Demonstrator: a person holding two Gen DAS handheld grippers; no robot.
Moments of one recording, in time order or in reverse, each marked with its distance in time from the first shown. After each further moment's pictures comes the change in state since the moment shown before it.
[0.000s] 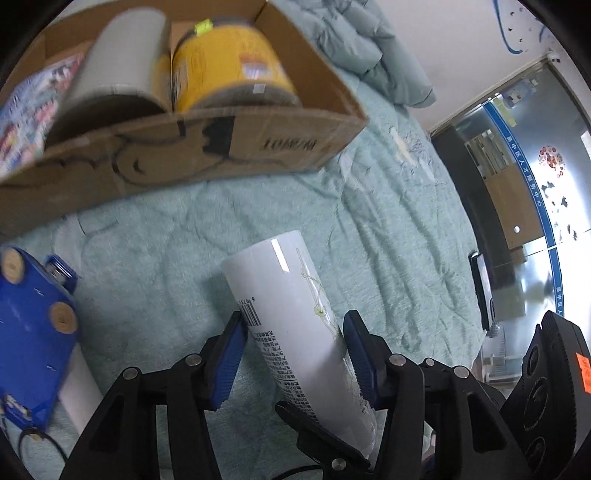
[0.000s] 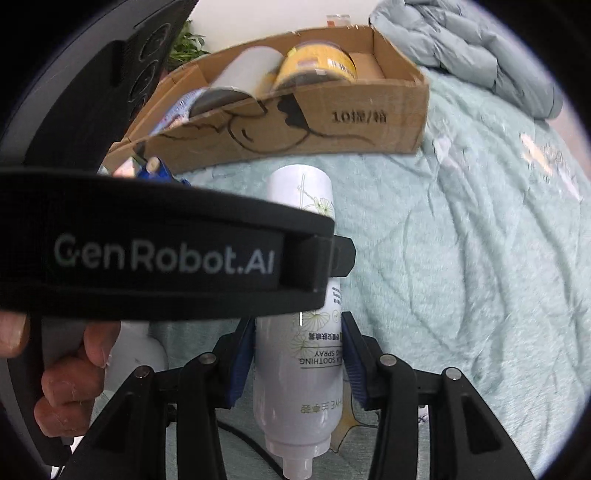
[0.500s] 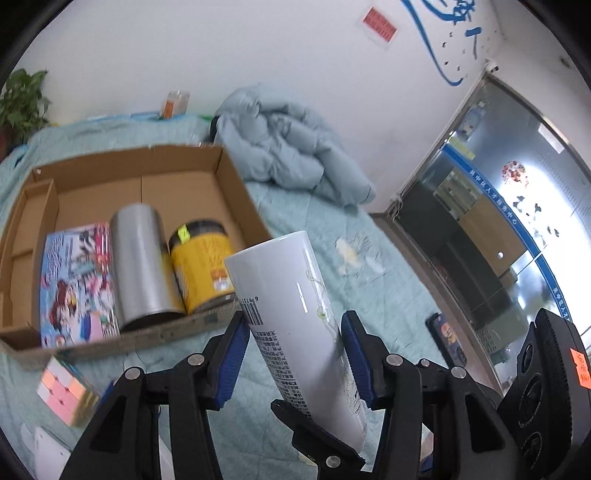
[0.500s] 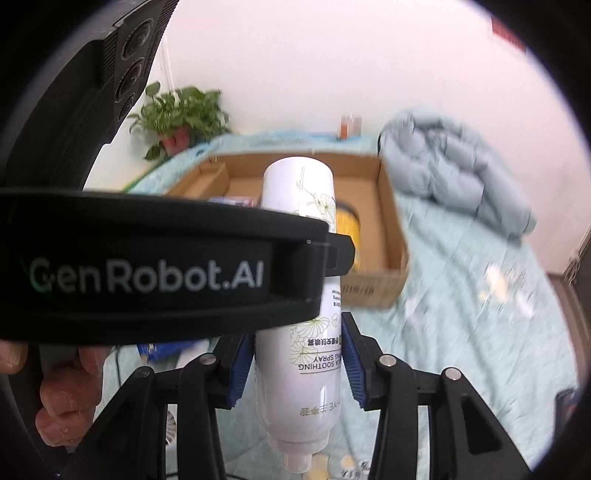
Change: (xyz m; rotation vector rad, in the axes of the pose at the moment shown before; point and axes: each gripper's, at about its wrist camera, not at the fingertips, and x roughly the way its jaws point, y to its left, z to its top) left arm -0.151 -0.055 0.039 0.162 -0.341 -0.020; right arm -0.095 0.051 0.058 -0.115 -0.324 -0.093
